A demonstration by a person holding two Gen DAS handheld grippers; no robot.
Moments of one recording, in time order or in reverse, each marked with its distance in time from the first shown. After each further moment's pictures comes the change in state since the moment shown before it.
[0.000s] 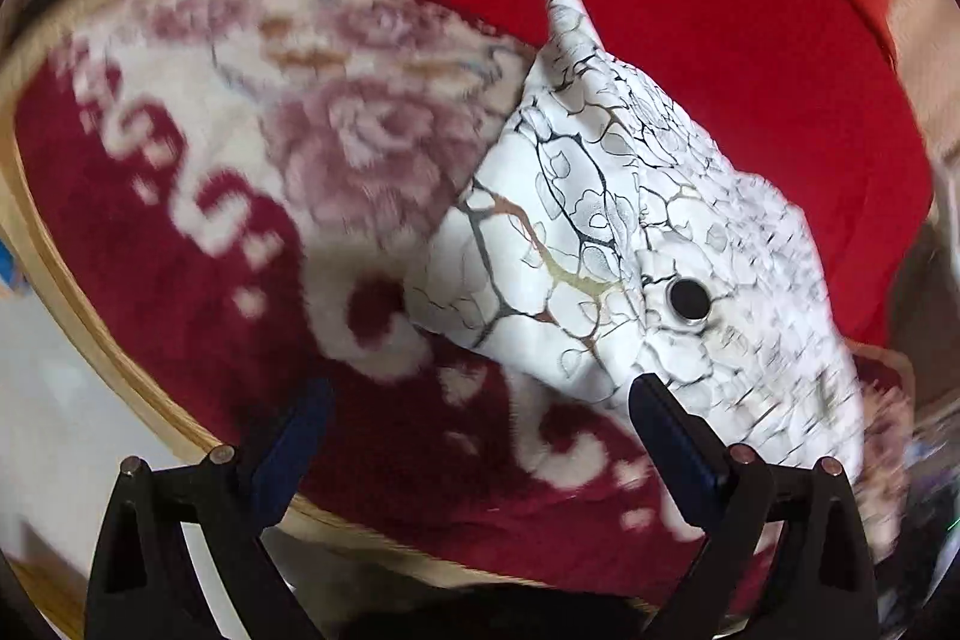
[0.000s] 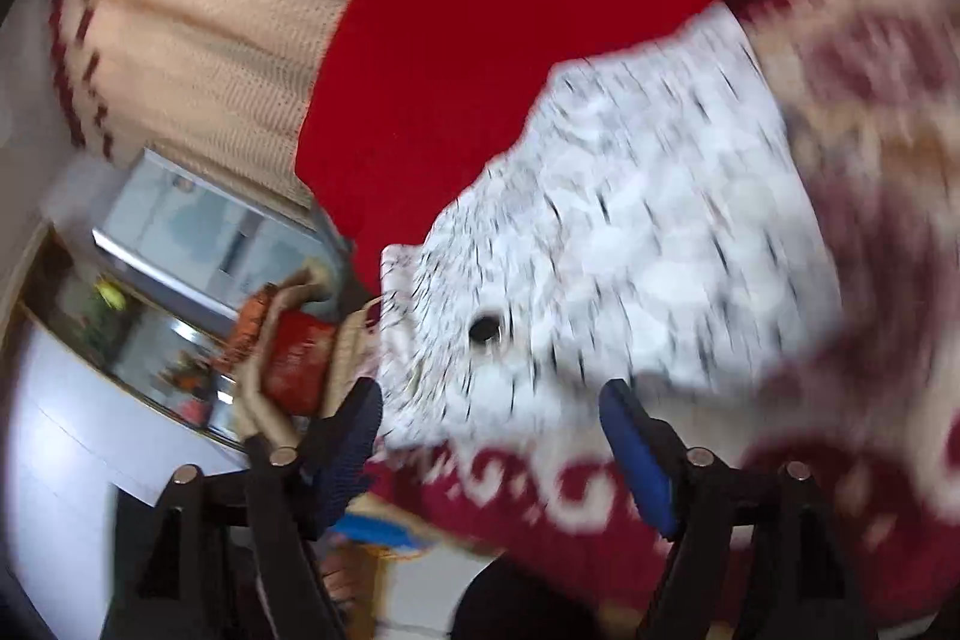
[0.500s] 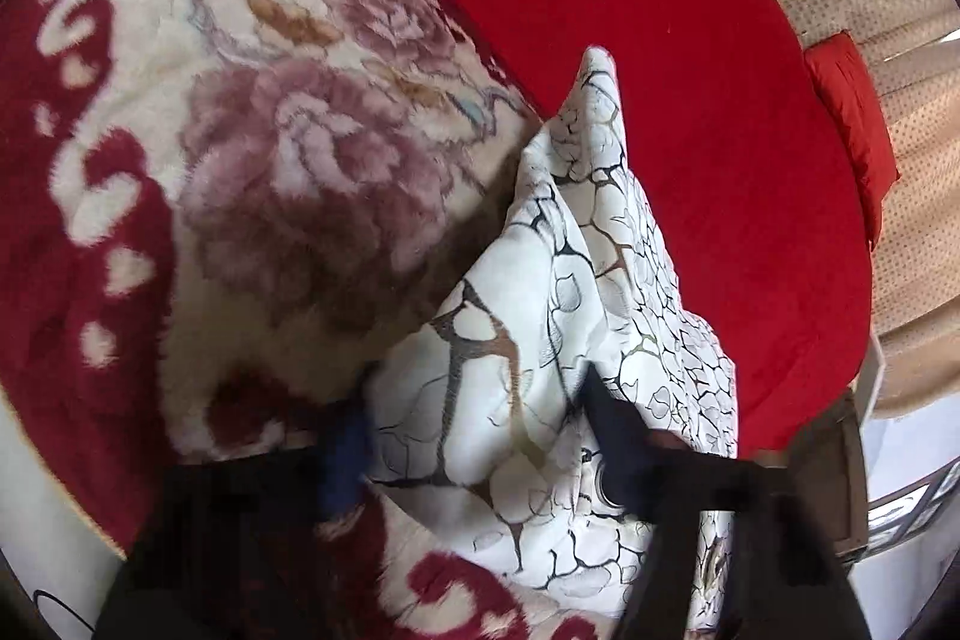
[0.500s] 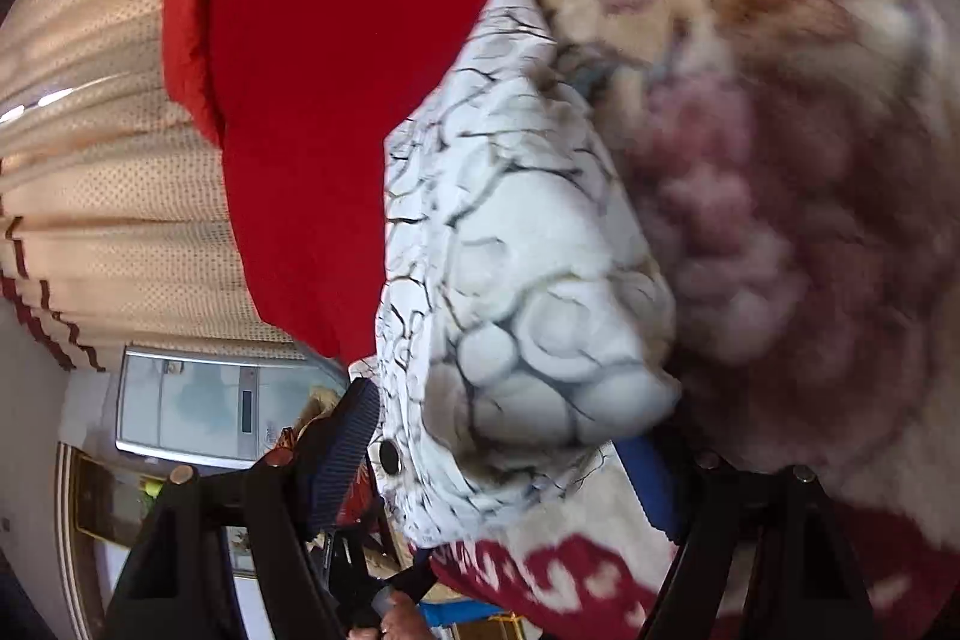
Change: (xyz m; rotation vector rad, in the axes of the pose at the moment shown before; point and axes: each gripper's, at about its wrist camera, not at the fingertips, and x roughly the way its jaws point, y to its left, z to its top) left arm 0.044 0.012 0.036 -0.305 -0.081 -0.220; right arm 0.031 -0.080 0.027 0.397 -0.126 0.001
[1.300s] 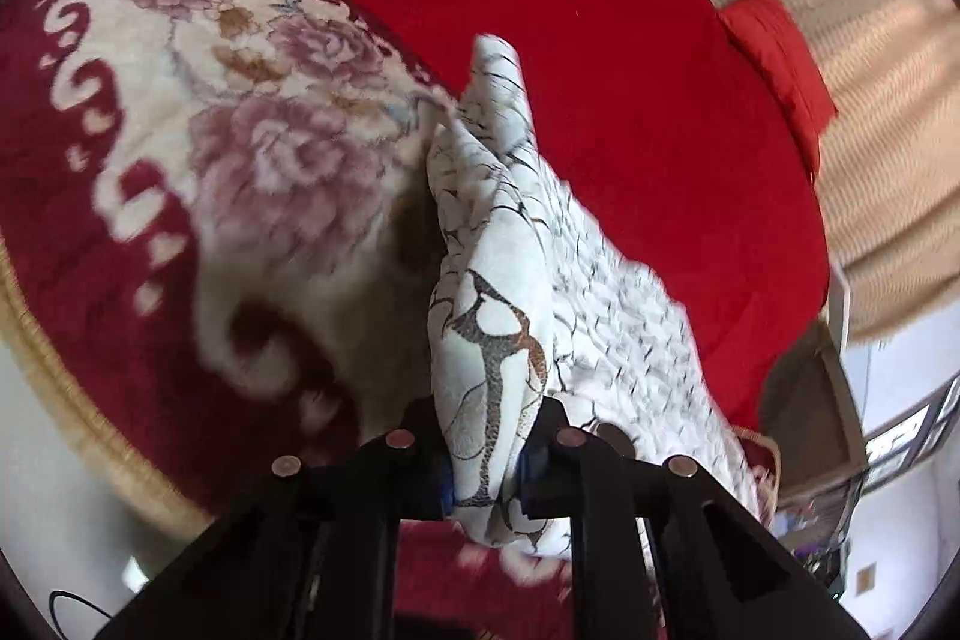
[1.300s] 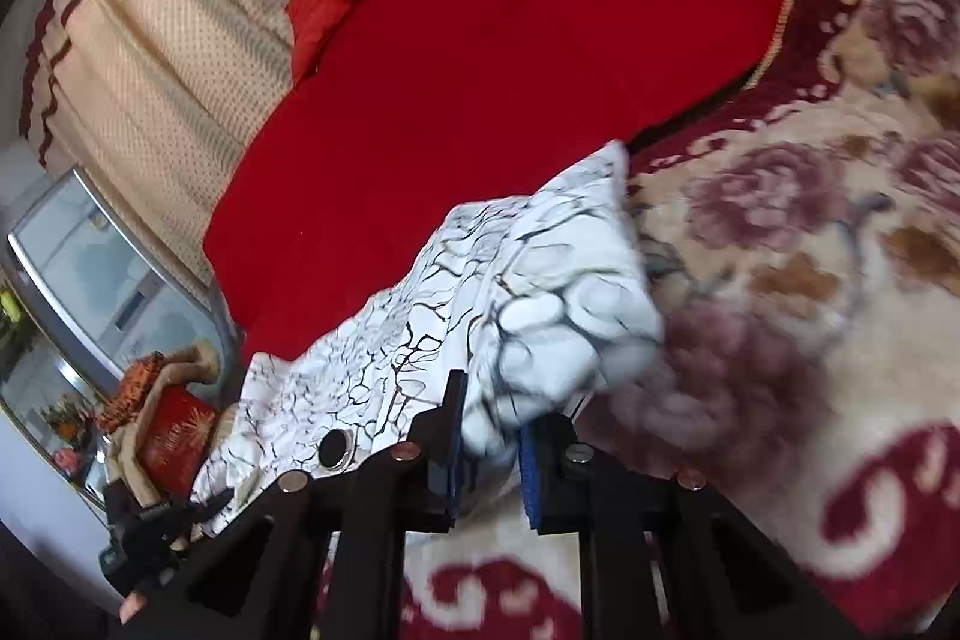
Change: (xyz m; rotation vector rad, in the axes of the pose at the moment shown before) left arm -0.066 -0.023 -0.037 0.166 0.006 -0.057; right arm -0.055 0.075 -0.070 -0.543 -0.274 -0.231
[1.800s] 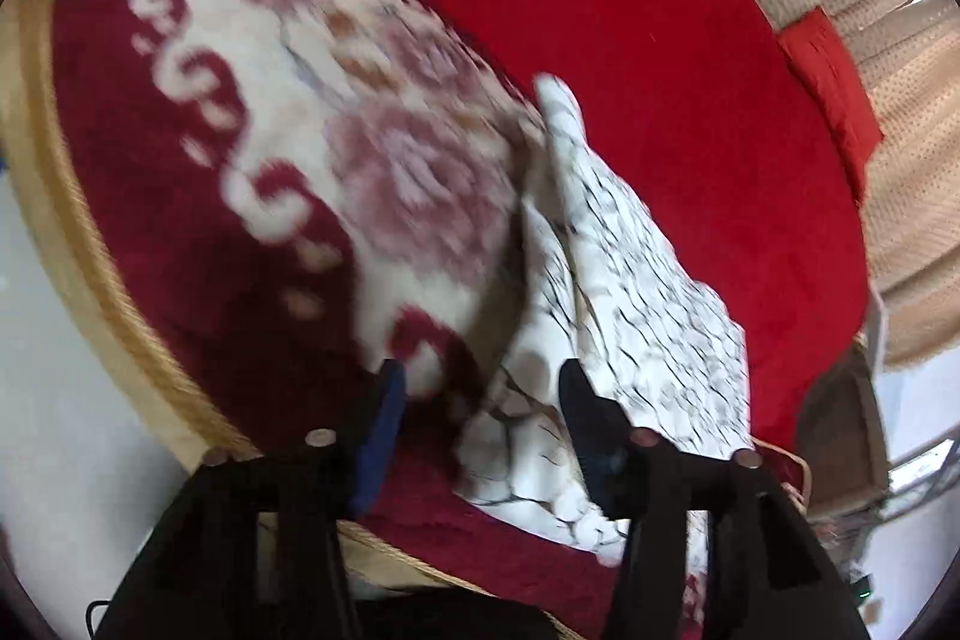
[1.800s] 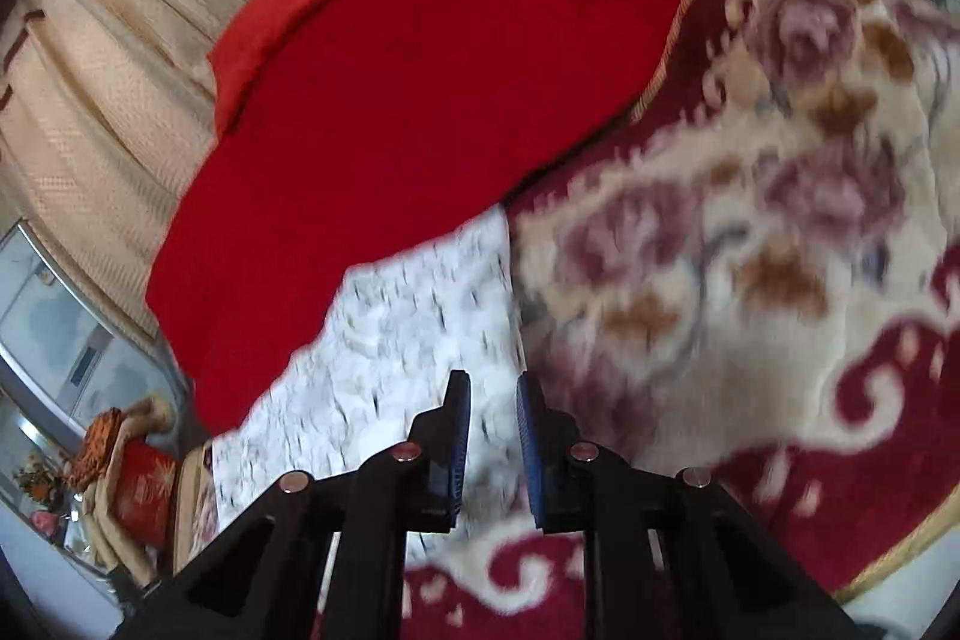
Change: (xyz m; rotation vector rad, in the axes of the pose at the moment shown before) left arm -0.030 0.050 0.017 -0.063 -0.031 0.122; right arm -0.039 -0.028 0.036 0.071 -0.060 -0.167
